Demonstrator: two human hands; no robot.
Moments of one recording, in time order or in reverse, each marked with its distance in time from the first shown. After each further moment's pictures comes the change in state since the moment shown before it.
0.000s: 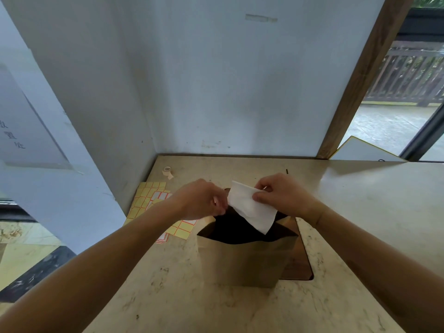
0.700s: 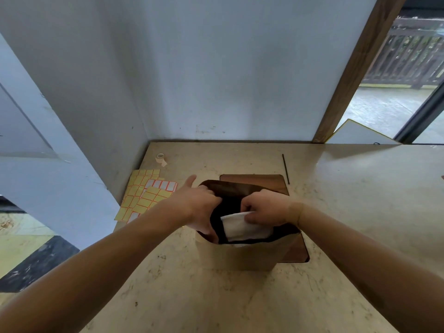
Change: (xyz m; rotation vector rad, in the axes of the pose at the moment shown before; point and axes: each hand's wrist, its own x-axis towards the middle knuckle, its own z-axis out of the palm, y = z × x) left_hand 0.000 -0.001 0.033 0.524 -0.303 -0.001; right_hand -0.008 -0.005 0.042 -0.296 -0.465 -0.007
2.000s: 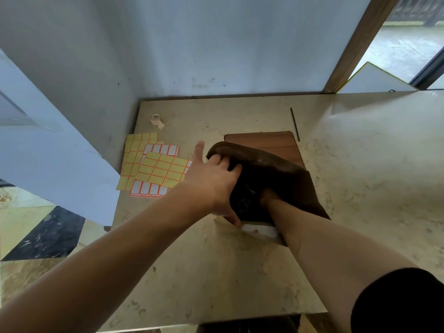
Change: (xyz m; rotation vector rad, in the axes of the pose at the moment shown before) left_hand -0.016 0.013 0.013 0.063 0.038 -0.037; right_hand 0.069 -0.011 0.110 0.520 0.078 0.679
